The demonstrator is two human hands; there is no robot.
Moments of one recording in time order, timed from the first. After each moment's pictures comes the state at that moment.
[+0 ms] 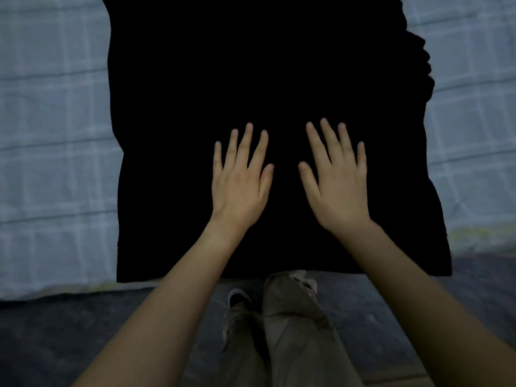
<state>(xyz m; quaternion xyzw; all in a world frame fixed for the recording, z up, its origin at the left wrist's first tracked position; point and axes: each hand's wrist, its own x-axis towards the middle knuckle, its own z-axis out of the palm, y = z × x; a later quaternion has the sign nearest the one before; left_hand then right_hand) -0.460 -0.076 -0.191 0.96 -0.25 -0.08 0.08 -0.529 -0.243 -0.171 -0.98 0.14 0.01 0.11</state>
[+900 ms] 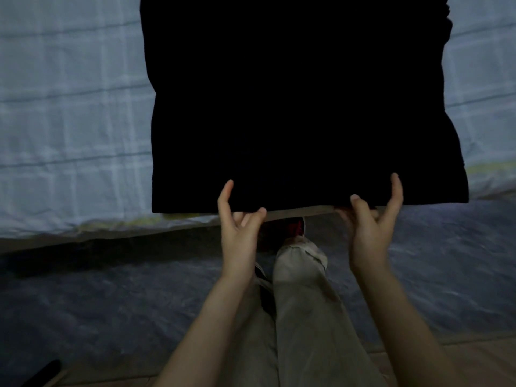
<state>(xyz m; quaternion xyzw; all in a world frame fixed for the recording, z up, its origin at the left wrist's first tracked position) -0.634 0.012 -0.181 0.63 0.19 -0.20 0.73 -0.689 -0.170 -0.178 -0.57 0.45 -0.18 0.67</state>
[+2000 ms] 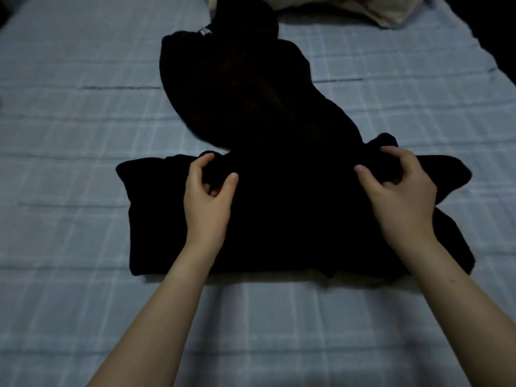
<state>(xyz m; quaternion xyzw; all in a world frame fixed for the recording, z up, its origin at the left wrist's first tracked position) -0.279 -0.090 -0.115 0.77 0.03 0.08 0.63 -0.346 -0.351 -0.095 -0.82 0.21 -0.25 0.47</state>
